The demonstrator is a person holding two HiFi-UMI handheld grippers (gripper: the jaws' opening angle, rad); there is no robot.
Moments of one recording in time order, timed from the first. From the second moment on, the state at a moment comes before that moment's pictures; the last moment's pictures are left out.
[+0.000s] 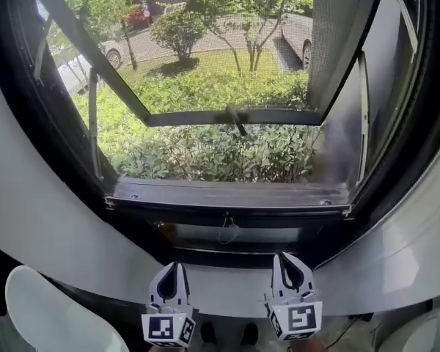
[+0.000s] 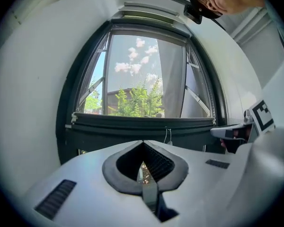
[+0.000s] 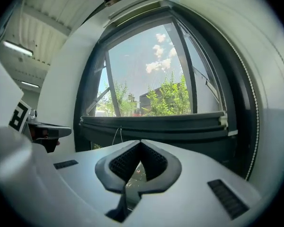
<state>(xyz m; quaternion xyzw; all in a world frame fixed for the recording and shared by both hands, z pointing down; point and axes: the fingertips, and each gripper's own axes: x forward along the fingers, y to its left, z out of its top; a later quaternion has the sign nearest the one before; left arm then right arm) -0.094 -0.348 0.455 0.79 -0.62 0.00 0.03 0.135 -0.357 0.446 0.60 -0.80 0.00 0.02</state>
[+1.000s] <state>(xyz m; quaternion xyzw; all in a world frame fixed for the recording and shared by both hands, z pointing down) -0.166 -0.120 0.411 0.83 -0.56 0.00 -0.02 0.035 -0.114 0.395 0.63 -0.77 -0.04 0.00</state>
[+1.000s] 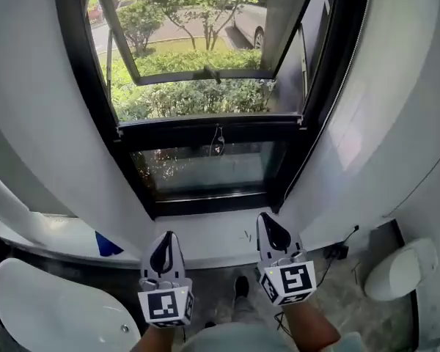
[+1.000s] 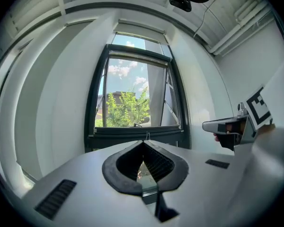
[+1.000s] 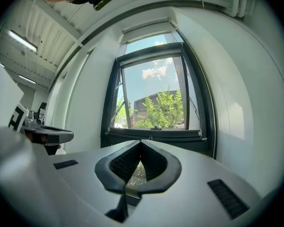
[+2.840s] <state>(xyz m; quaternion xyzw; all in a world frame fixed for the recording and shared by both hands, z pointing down) -0.060 0.175 0.491 0.80 -0.60 0.01 0.03 0.114 0.171 0.487 0.58 -0.81 0.02 0.04</state>
